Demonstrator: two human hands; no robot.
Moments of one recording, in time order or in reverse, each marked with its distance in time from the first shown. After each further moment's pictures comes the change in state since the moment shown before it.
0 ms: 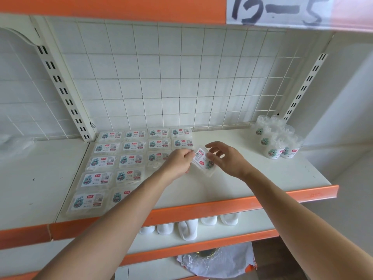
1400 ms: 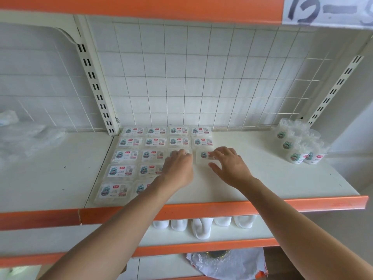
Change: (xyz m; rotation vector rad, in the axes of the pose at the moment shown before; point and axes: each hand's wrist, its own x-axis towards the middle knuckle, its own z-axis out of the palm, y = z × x) left_hand -0.025 -0.035 -0.033 0.902 0.134 0.163; right_hand 0.005 -0.013 0.058 -0.537 0.048 -0.156
